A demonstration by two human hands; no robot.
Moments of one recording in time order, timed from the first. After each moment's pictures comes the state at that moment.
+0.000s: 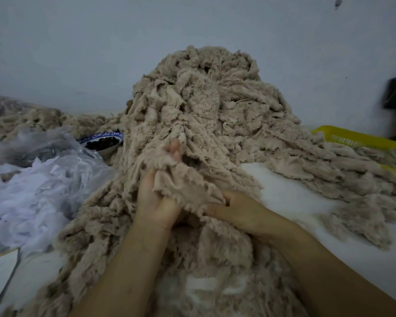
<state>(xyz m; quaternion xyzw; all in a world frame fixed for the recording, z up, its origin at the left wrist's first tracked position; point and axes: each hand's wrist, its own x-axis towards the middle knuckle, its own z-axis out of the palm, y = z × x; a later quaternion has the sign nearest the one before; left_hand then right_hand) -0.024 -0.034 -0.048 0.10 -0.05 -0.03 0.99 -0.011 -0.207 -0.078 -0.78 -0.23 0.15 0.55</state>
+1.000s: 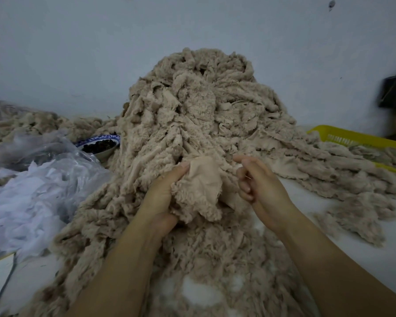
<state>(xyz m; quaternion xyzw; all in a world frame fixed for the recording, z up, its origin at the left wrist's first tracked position) -0.015 -0.039 -0.065 0.47 0.01 -0.06 0.88 0.013 -0.233 -0.076 -0.57 -0.10 0.01 0.82</state>
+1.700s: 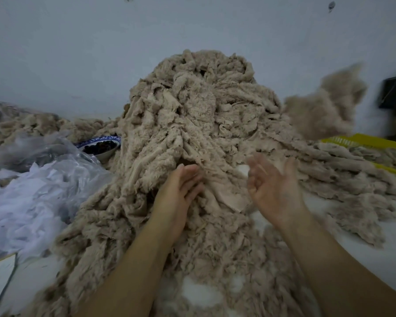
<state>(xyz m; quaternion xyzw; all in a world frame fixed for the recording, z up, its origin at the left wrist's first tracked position) -0.006 -0.053 -0.083 0.54 0.03 0.06 0.84 0.024 -0.255 -0.078 -0.32 -0.01 0.05 0.95</state>
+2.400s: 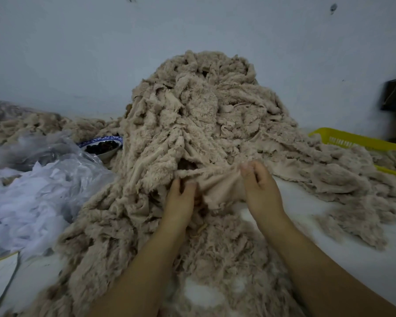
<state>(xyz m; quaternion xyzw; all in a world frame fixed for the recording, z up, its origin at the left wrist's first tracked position) 0.010 -0.051 -0.109 0.73 0.14 0.09 0.66 0.012 -0.217 -0.088 -0.74 -0.13 -0.22 0.62</state>
